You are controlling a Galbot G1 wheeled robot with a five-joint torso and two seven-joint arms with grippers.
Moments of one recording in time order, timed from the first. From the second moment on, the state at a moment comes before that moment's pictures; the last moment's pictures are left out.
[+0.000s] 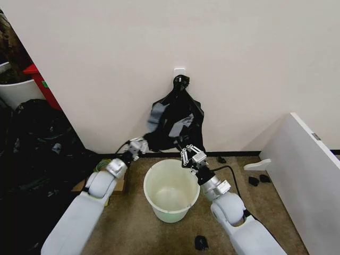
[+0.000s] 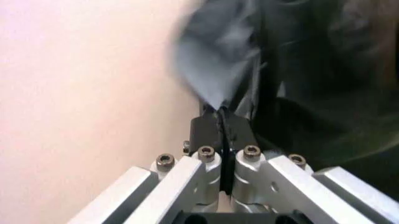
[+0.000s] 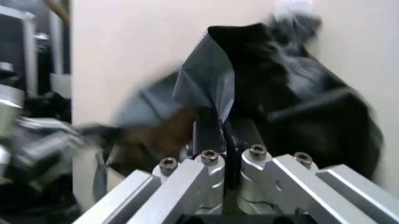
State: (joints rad) left arm 1.10 -1.15 -0.35 -1.66 -0.16 -0.34 0.11; right arm -1.18 1.20 0.06 1.88 0.16 0.31 0.05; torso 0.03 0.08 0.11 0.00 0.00
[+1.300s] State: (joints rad) left arm 1.45 -1.21 -0.50 -2.03 -0.38 -0.43 0.17; right arm -1.48 1.16 0.10 2.21 0.22 0.40 -0.04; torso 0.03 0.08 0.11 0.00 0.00
